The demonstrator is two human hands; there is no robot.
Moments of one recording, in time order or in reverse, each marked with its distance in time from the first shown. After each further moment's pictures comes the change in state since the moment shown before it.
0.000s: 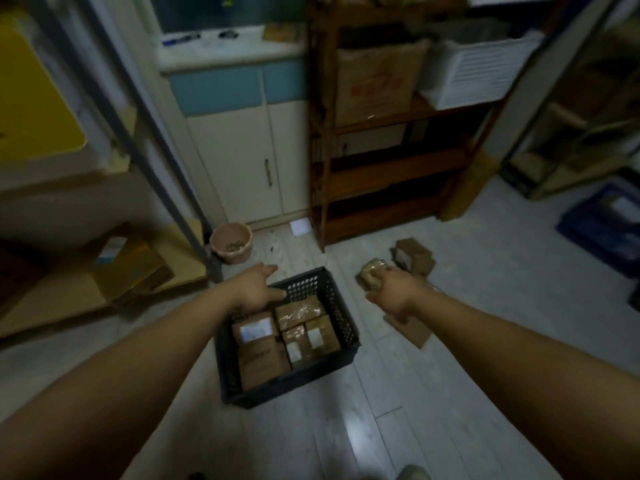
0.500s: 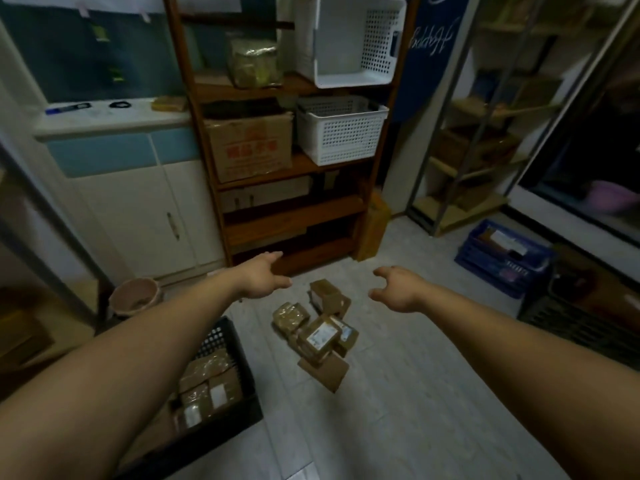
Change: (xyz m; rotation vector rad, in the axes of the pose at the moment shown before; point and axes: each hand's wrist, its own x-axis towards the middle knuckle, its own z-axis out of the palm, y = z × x) left_hand 0.027 0.326 0.043 -0.086 0.062 0.209; right_hand -0.112 0.267 -0.144 0.037 0.178 0.221
